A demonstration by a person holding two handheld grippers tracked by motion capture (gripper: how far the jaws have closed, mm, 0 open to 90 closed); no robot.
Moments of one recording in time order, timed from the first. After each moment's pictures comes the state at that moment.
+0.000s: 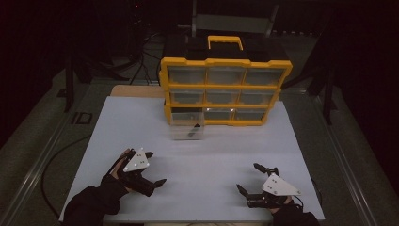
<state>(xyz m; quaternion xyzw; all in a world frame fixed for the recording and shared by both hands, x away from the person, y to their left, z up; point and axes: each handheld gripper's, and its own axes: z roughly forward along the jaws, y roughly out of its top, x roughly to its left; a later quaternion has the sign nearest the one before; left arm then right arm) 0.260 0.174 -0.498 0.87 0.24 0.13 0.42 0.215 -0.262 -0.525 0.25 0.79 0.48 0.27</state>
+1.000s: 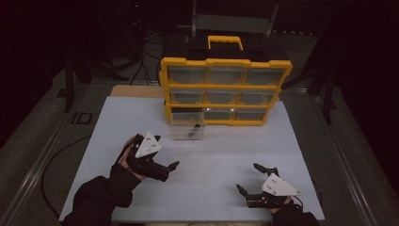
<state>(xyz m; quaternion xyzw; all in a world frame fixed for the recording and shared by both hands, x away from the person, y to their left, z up) 0.270 0.134 -0.437 0.84 0.29 0.18 0.43 0.214 -0.261 -0.525 0.25 0.79 0.48 0.27</state>
